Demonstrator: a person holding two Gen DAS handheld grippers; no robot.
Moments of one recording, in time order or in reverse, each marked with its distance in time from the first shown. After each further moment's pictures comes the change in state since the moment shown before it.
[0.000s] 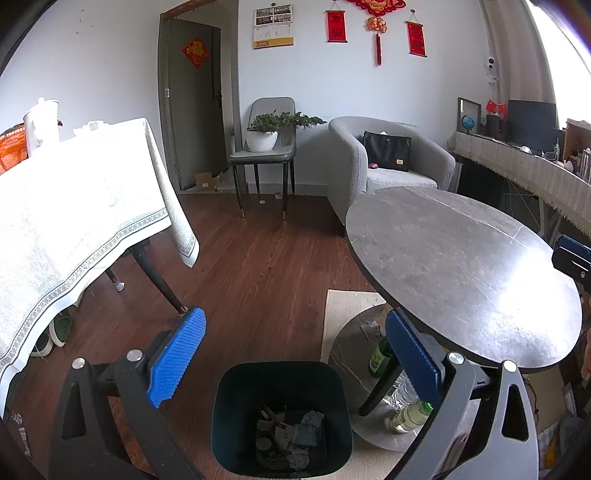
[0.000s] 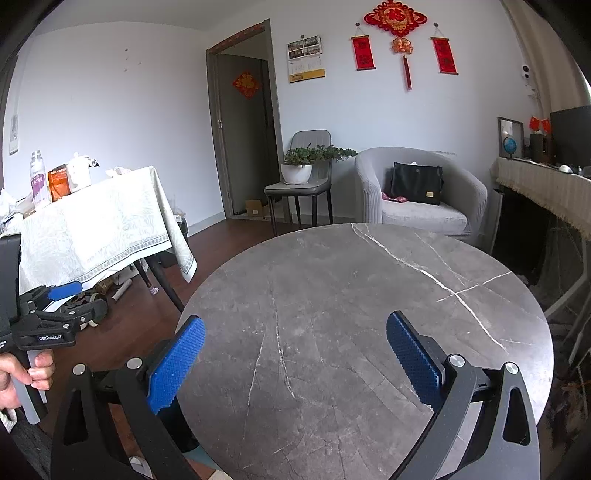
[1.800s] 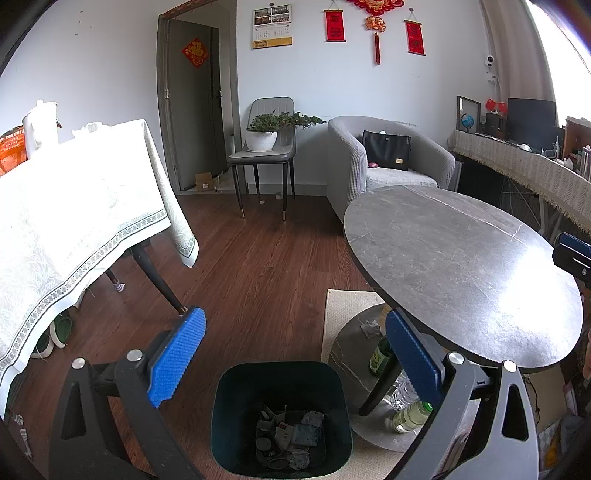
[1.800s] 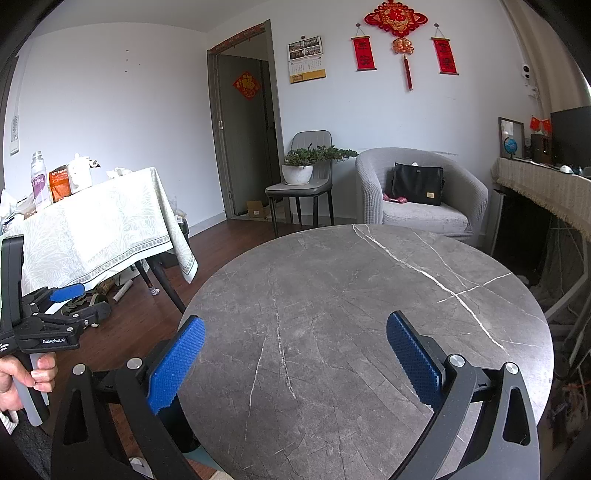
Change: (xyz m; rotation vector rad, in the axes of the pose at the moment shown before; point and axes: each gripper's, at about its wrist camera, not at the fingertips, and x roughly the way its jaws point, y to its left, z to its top) left arm 0.002 -0.002 -0.002 0.000 0.002 0.002; right arm 0.000 0.001 0.001 0.001 0.000 0.001
